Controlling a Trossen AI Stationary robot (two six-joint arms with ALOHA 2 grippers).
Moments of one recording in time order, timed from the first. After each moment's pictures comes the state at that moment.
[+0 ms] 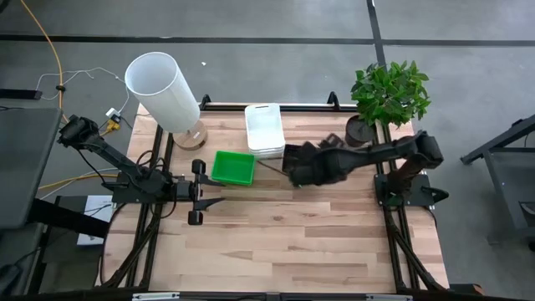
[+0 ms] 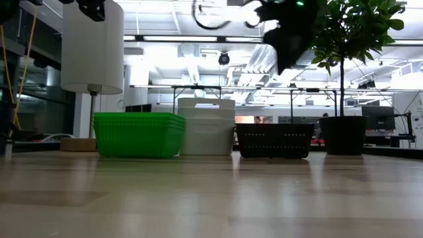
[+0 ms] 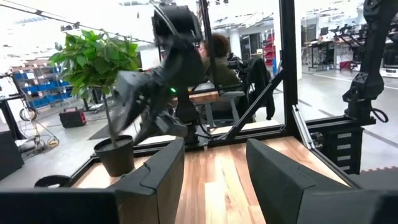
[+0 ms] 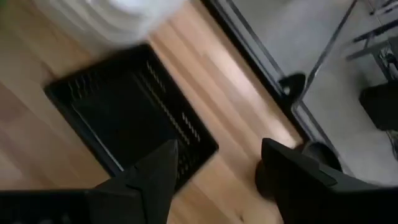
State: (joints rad) left arm -0.43 0.89 0.31 0.70 -0.54 0.21; right arm 0.14 1.68 1.44 -1.32 0.78 0.80
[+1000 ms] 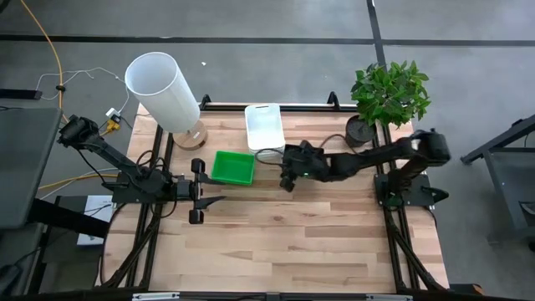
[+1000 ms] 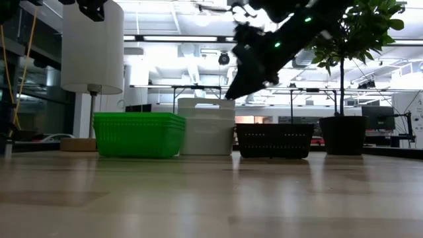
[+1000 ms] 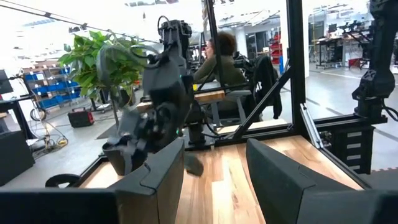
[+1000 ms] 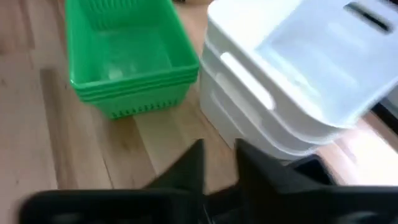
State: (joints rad) left arm -0.43 0.89 0.31 0.70 -0.57 0.23; right arm 0.03 1.62 0.94 -0.01 0.46 0.21
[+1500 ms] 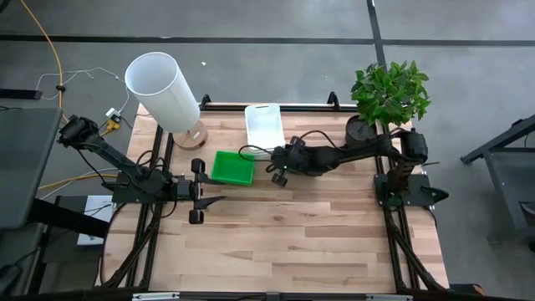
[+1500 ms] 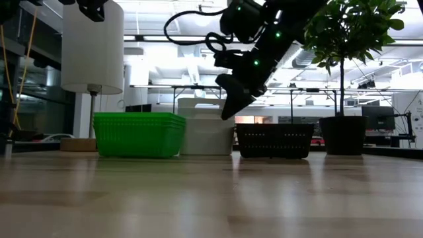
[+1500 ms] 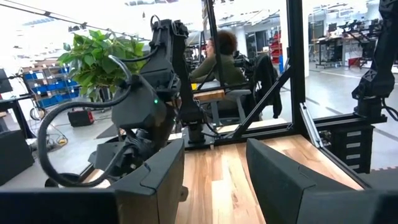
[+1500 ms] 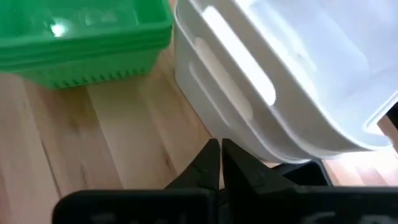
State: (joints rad) left arm -0.43 0.89 0.31 0.70 -0.56 0.23; right arm -0.05 1.81 1.15 -0.25 0.42 0.17
